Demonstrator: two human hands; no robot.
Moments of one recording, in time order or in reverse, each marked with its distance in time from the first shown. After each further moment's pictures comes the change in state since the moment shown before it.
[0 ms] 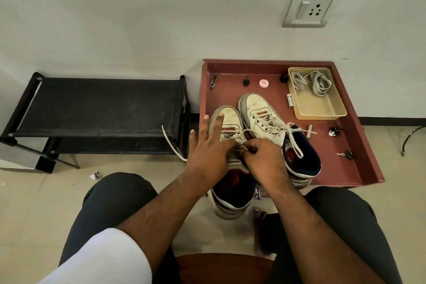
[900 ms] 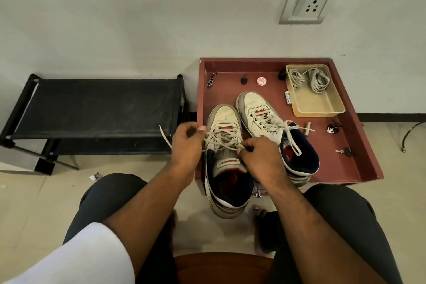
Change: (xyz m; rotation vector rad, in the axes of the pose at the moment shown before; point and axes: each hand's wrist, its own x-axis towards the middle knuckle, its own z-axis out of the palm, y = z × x) left_hand 0.002 -0.014 -0.012 -1.309 0.304 -0.602; right_hand 0.003 0.001 -0.001 0.001 -0.032 0.001
